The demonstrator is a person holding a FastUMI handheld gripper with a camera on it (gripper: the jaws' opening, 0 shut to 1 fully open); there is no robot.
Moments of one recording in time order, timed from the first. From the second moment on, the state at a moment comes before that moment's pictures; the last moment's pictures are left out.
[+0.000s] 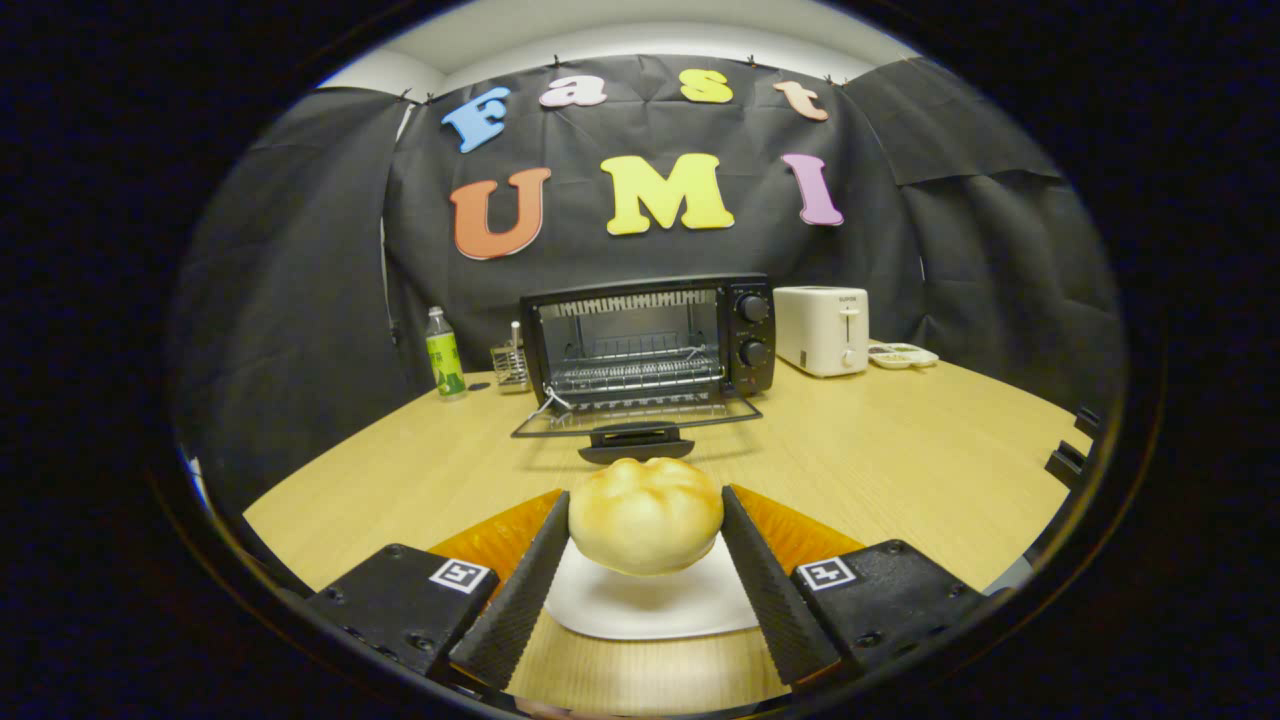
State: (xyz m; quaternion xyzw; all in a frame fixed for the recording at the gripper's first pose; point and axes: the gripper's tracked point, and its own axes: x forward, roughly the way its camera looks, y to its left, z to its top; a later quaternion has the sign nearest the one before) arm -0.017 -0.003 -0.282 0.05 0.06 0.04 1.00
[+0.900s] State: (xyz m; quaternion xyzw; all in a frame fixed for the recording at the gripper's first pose) arm 0.057 0.011 -0.165 0.25 -0.03 0.09 0.96
